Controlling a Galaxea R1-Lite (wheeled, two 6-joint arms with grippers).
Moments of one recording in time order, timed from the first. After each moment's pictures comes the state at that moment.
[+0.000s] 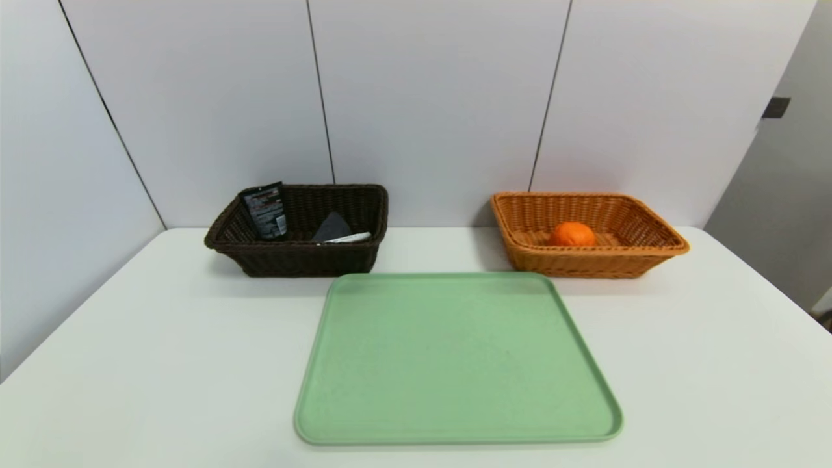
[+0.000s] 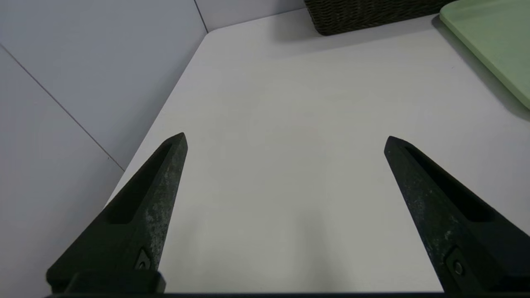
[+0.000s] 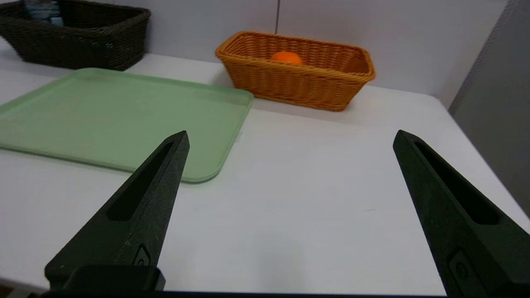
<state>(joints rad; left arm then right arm) 0.01 0.01 -0.12 0.10 0.10 0.22 -0.01 0.02 -0.27 0.14 0.16 -0.08</state>
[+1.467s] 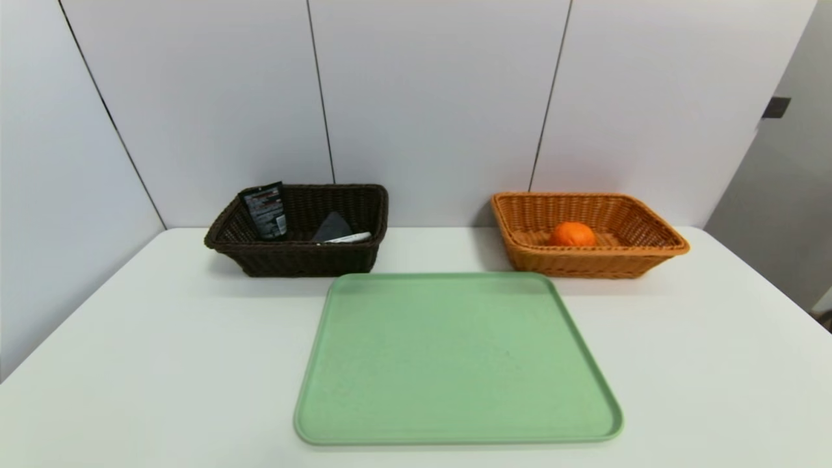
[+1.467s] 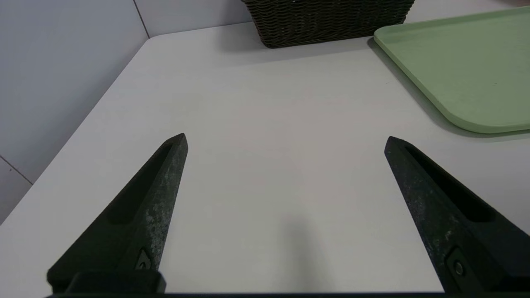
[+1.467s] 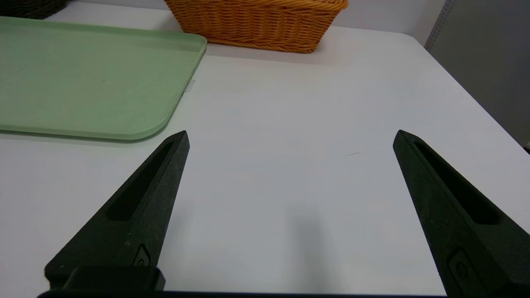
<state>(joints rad) 0.01 0.00 0.00 -0.04 -0.05 0.09 0.00 0.00 0.00 0.00 0.03 -0.09</state>
